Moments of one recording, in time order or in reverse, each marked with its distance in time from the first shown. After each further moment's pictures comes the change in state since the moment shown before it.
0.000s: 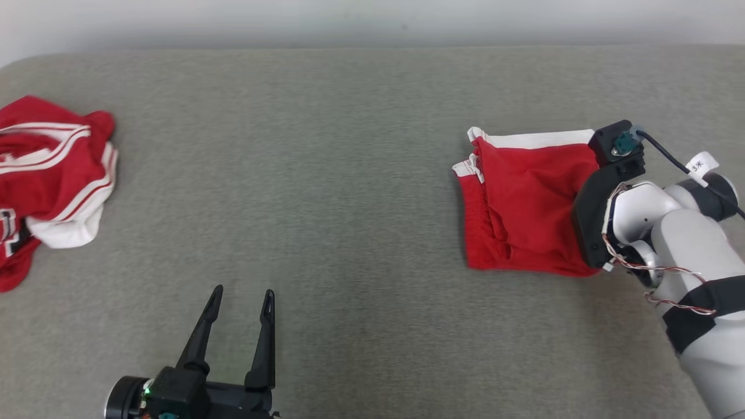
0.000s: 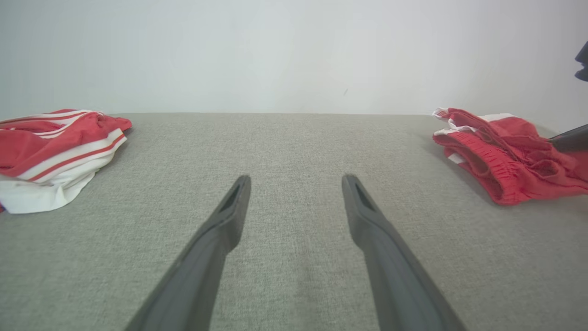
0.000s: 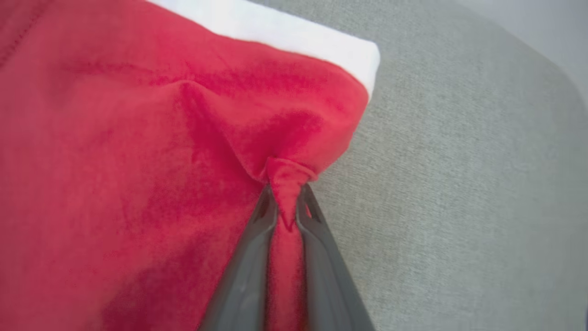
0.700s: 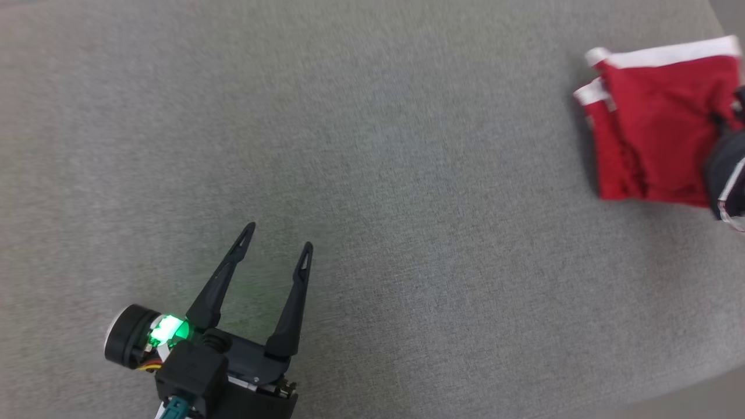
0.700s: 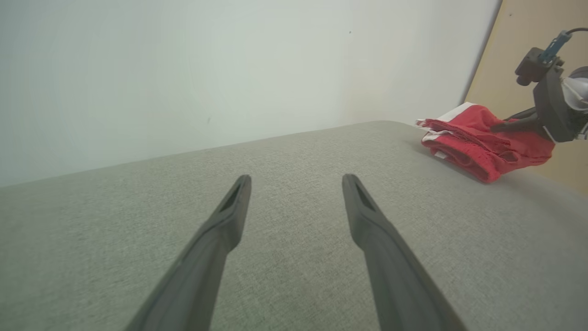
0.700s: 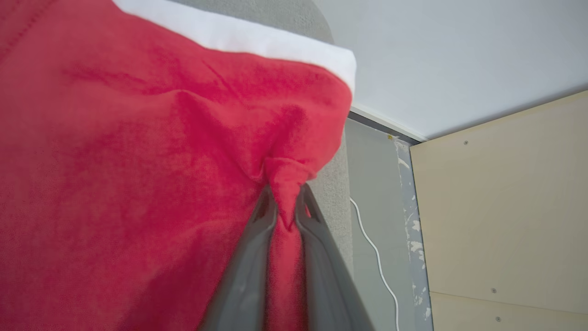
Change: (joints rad) left arm -0.108 0.106 -0.128 -0.188 0.049 -0.028 0.004; right arm -0.117 -0.262 0.043 0.170 -0.053 0.000 -0.434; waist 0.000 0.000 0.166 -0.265
